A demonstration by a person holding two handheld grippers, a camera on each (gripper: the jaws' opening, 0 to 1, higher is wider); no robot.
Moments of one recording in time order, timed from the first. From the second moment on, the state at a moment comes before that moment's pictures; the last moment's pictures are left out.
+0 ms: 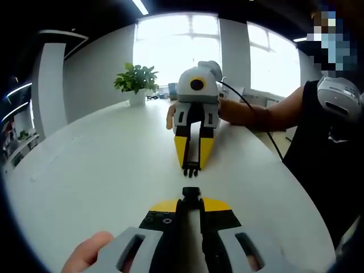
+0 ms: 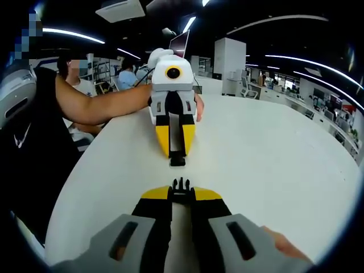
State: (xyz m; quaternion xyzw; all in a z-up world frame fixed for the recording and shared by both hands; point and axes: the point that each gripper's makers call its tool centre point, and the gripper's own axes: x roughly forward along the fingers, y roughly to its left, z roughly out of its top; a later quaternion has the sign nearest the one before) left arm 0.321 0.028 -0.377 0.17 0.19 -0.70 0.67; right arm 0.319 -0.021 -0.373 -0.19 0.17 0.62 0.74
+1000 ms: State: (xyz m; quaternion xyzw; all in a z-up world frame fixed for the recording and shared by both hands) left arm 0.323 0.023 -0.378 0.17 0.19 -0.70 0.67; right arm 0.319 -0.019 -0.373 -0.19 0.17 0.62 0.74
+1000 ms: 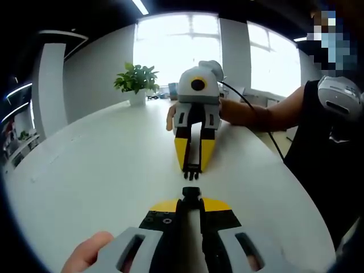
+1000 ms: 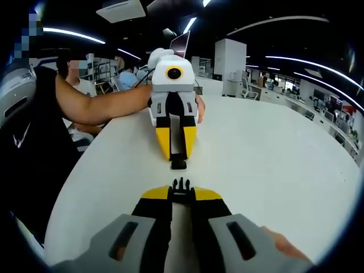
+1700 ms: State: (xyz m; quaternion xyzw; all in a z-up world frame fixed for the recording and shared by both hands) left arm 0.322 0.019 -0.378 0.17 0.19 -0.70 0.67; right arm 0.319 -0.017 -0.372 -0.19 0.16 0.63 0.74
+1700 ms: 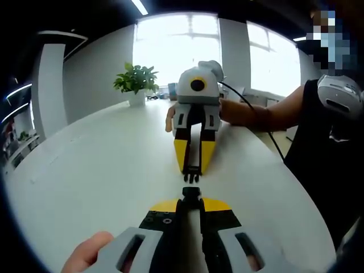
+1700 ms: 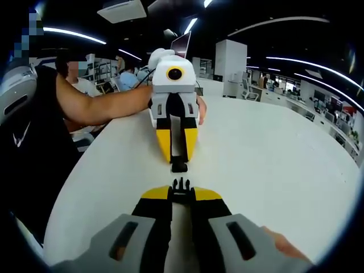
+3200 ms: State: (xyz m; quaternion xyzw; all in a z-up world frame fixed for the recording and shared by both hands) left arm 0.318 0.014 -0.378 0.17 0.19 -0.70 0.66; right arm 0.317 -0.013 -0.372 -0.19 0.16 0.63 0.74
